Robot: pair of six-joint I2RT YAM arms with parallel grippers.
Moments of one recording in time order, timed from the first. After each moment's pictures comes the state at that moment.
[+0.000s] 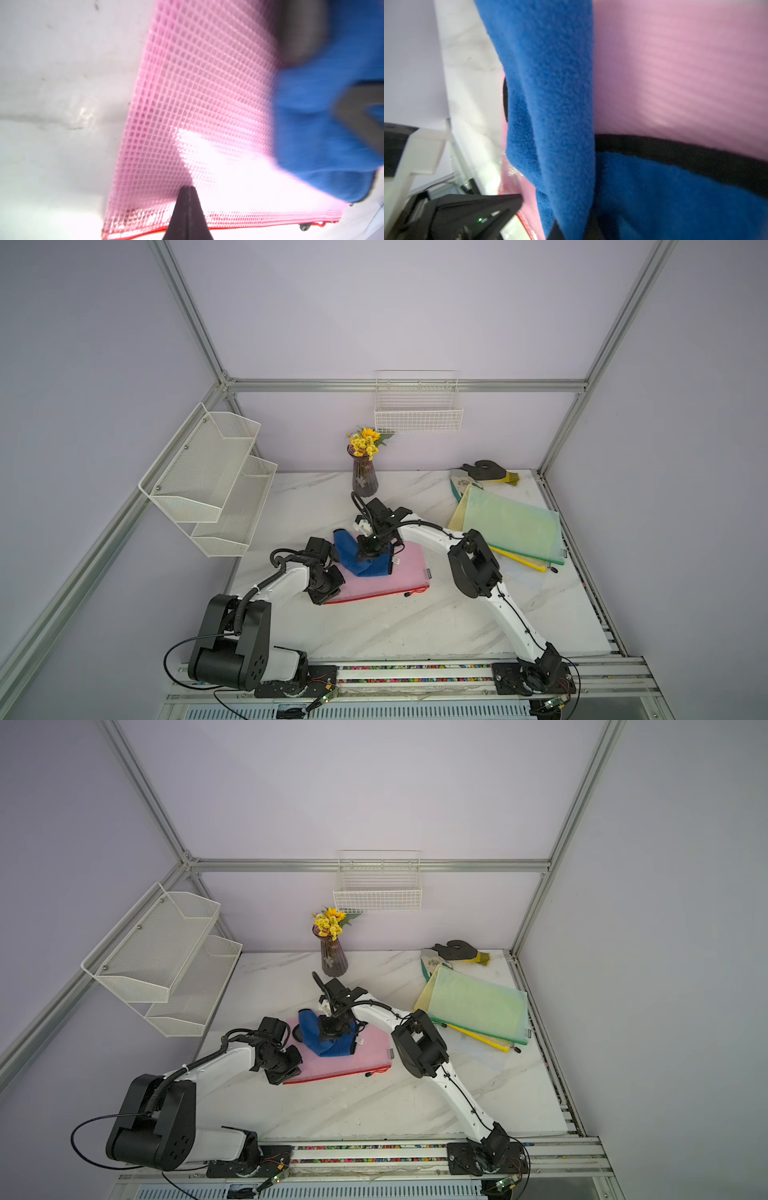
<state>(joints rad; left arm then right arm) -0.17 1.39 0.66 -0.62 0.17 -0.78 0.73 2.47 2.08 -0.75 -0.47 0.48</state>
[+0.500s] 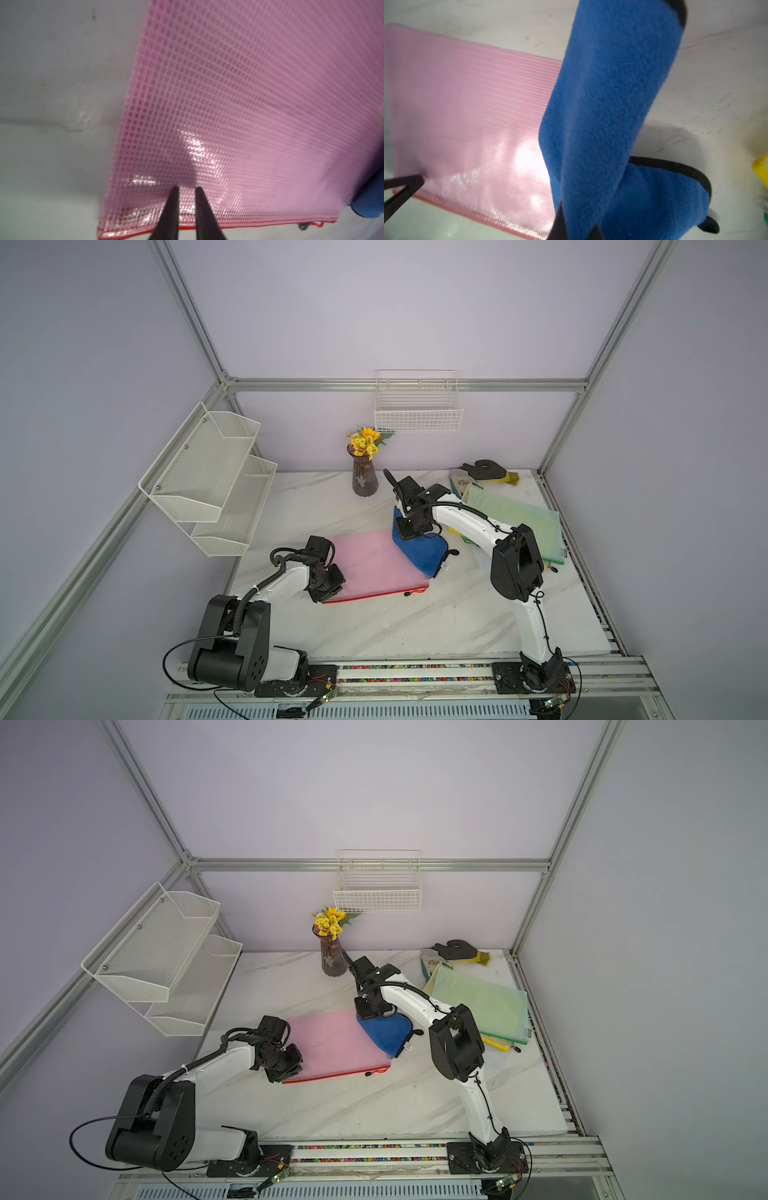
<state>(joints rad) -0.17 1.37 0.68 -0.63 0.17 -0.78 0.68 2.15 1.95 -1.03 -0.07 0.31</state>
